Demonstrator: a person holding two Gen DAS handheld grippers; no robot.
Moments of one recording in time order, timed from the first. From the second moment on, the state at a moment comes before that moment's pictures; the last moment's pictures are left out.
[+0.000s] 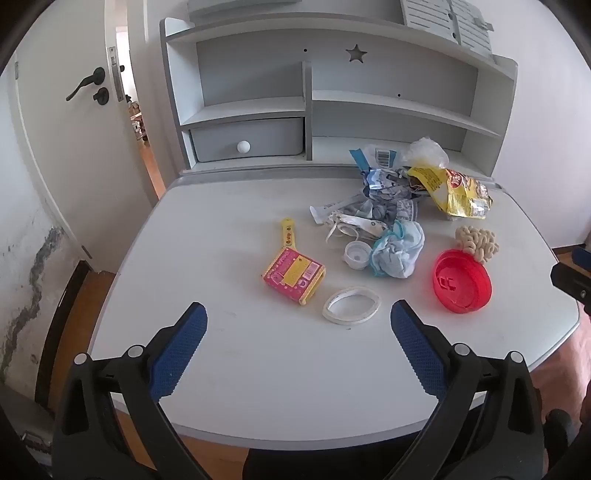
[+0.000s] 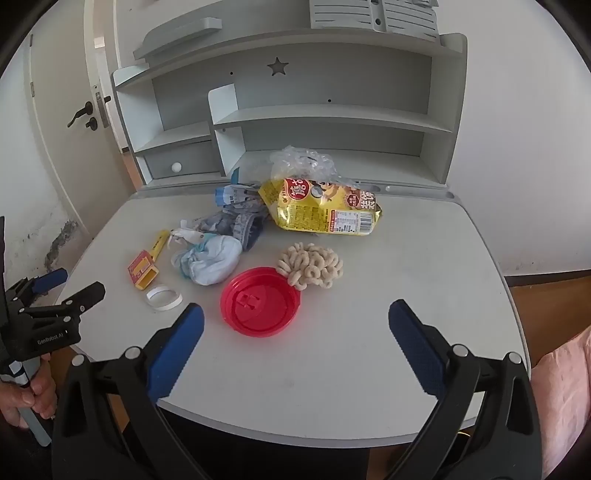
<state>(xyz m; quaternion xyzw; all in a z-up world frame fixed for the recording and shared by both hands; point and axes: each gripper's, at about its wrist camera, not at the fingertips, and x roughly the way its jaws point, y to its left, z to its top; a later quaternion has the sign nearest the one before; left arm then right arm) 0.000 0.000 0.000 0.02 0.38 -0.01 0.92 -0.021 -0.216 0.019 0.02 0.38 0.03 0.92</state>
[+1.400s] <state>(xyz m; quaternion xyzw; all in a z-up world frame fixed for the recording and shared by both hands) -0.003 -0.002 0.005 0.02 0.38 -0.01 0.92 -0.026 -0.214 0.022 0.01 0.37 0.03 0.93</state>
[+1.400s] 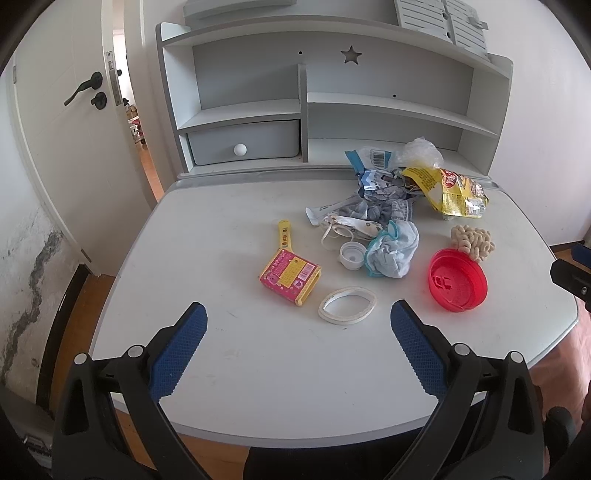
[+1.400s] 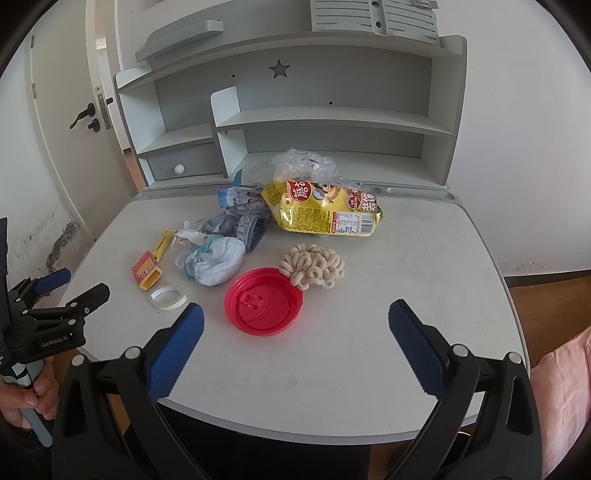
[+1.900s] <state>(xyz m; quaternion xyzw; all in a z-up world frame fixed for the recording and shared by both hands) -0.004 -0.002 0.005 0.02 0.38 -0.01 0.92 -0.025 -0.215 0.023 0.01 0.37 0.03 0.93</state>
